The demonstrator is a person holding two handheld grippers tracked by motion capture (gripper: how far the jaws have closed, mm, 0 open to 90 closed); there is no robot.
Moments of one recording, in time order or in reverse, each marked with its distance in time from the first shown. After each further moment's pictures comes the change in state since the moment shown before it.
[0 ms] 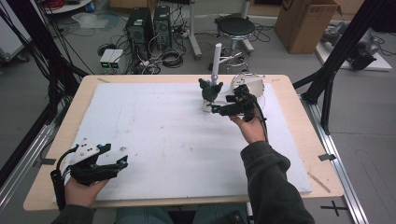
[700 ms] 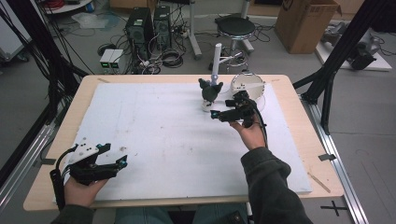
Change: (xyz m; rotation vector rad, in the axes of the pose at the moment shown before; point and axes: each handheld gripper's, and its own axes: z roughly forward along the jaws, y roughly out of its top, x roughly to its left) left arm 0.002 0.000 0.000 -0.002 -0.004 -0.001; right arm 0.009 -0.013 -0.003 -0.011 0.018 0.001
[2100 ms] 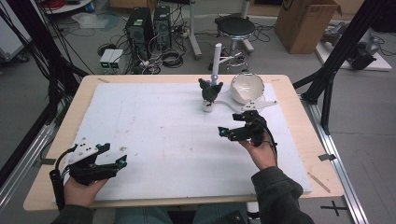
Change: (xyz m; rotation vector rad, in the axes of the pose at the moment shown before) left arm 0.000 0.000 -0.001 -0.001 0.007 -0.002; right arm 0.014 -0.049 -0.029 -0.024 0.000 -0.056
